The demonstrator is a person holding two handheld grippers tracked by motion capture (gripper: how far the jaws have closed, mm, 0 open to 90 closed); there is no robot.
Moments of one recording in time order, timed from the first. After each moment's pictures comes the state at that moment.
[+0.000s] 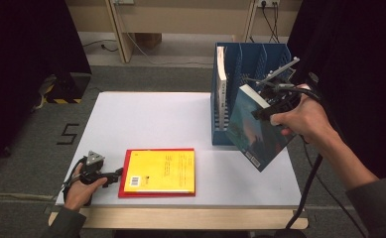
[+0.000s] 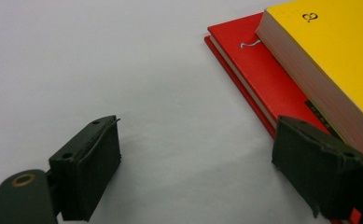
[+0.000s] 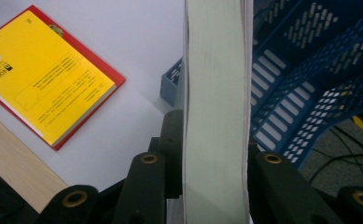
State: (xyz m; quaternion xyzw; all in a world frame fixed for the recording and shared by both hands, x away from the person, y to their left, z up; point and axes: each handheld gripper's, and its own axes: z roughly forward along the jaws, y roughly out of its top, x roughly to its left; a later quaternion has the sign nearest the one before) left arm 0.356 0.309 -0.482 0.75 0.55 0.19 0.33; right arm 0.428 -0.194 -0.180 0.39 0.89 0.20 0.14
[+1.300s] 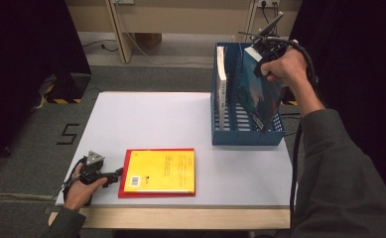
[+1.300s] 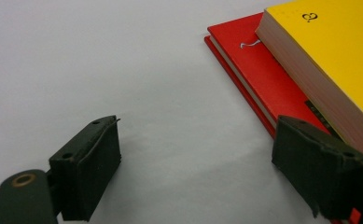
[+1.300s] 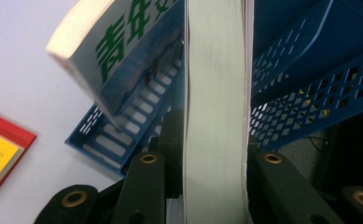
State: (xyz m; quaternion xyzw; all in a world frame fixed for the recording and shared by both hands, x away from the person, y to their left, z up) left arm 0.356 0.309 -0.482 0.75 0.55 0.19 0.33; right arm 0.564 -0.190 -0.168 0.46 0.86 0.14 0.19
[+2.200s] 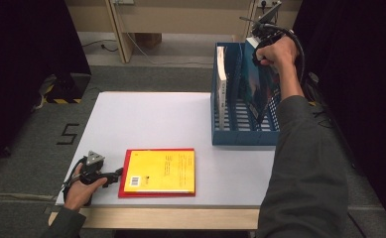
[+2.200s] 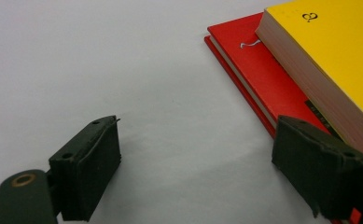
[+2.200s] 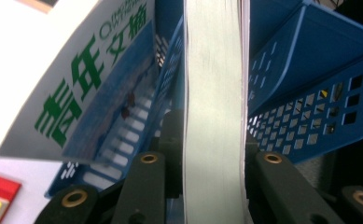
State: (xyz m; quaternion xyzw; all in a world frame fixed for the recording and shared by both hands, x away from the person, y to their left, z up) left arm 0.356 0.309 -0.483 0.75 0.55 0.19 0.33; right arm 0.623 -0.192 -0.174 0.52 0.82 0.14 0.18
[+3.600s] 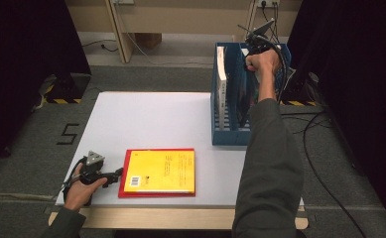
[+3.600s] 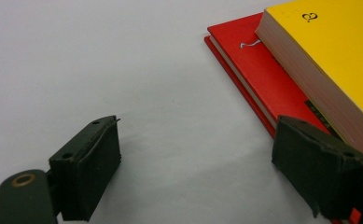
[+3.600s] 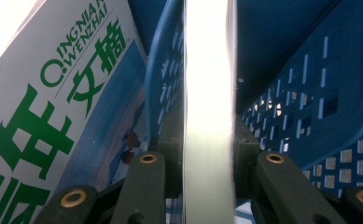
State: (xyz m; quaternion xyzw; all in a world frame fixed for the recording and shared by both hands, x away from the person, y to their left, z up) left arm 0.356 0.309 -0.482 0.75 0.55 0.19 0.33; right arm 0.665 -0.190 -0.238 0.59 0.77 0.19 0.16
